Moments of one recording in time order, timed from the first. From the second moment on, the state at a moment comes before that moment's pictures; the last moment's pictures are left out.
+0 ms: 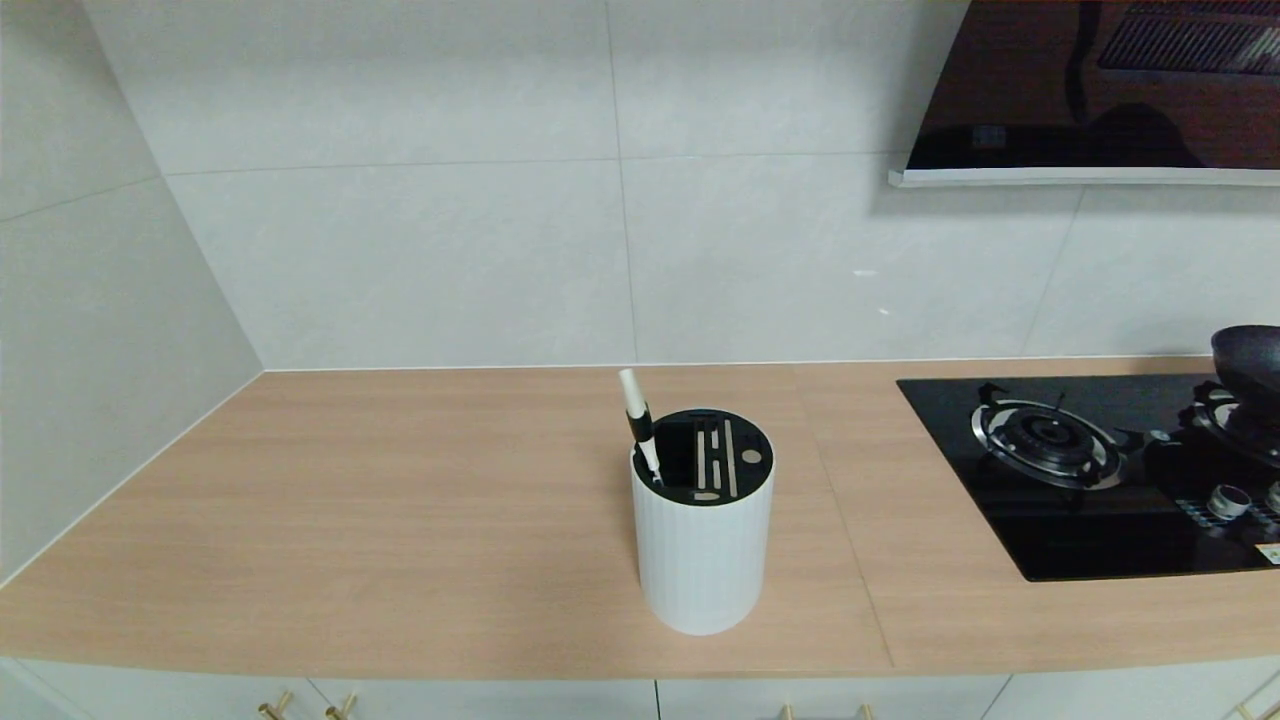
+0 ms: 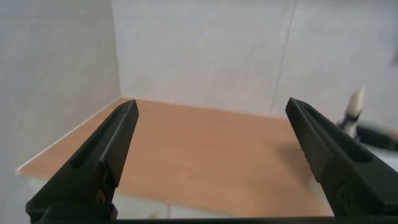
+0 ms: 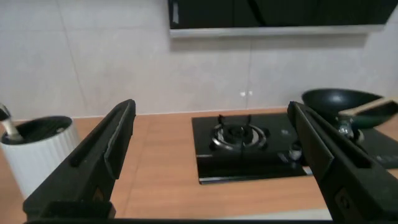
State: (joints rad) left arm 0.00 0.03 -0.33 0.08 0.17 0.01; right arm 0.00 0.01 -0.36 0.07 -0.11 -0.03
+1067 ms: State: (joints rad) left arm 0.01 0.00 0.00 0.00 -0.06 0.02; right arm 0.00 0.00 0.00 -0.05 0.03 -0.01
